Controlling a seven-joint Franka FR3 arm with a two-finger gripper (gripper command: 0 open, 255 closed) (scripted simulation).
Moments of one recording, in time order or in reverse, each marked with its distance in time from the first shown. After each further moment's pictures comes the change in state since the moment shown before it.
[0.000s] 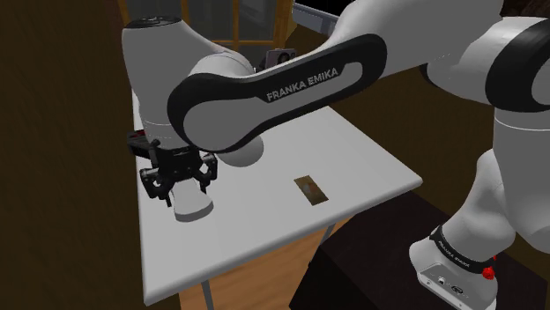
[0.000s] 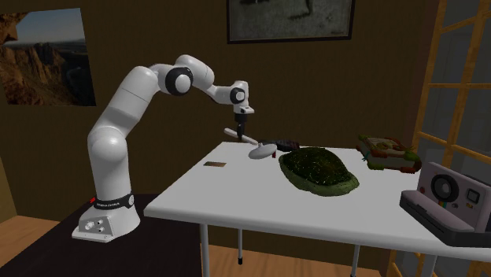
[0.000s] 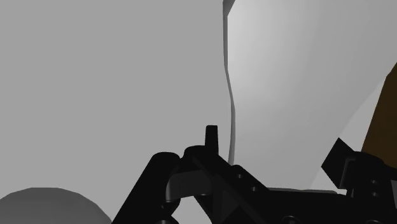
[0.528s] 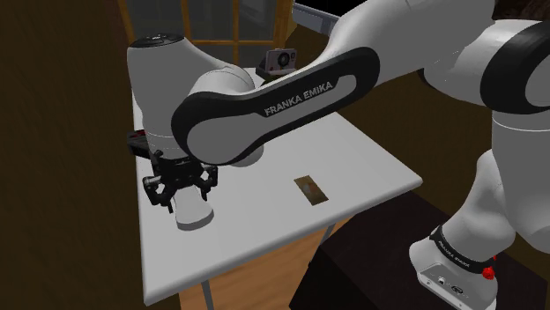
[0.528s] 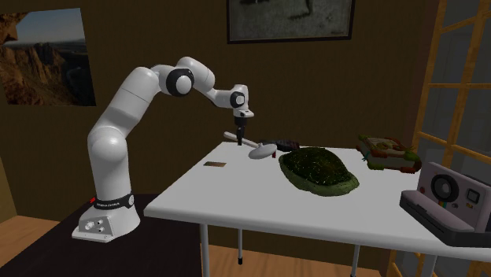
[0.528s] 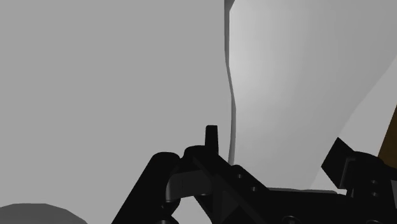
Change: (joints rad) arm 0.001 0.015 -0.002 -0.030 -0.006 0.046 0.004
